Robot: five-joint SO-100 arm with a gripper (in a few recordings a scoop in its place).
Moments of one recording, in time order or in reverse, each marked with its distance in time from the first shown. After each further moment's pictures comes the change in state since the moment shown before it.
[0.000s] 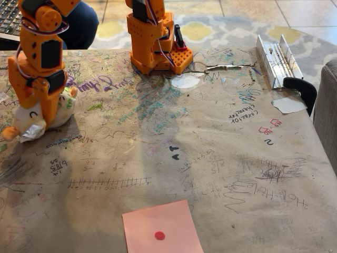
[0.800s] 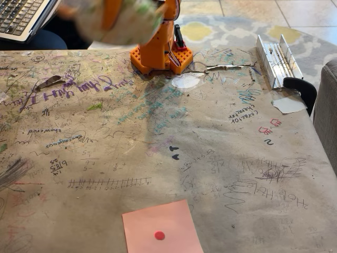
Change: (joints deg) arm -33.9 79.6 9.5 32.2 86.3
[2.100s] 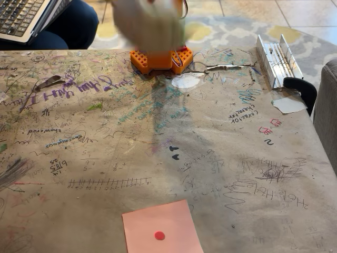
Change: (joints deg) arm -8.2 -47.0 -42.1 -4.4 -4.3
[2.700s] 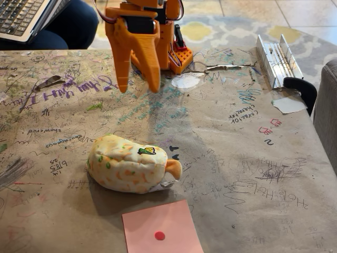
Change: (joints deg) arm 6.4 14.9 51.2 -9.6 -12.7
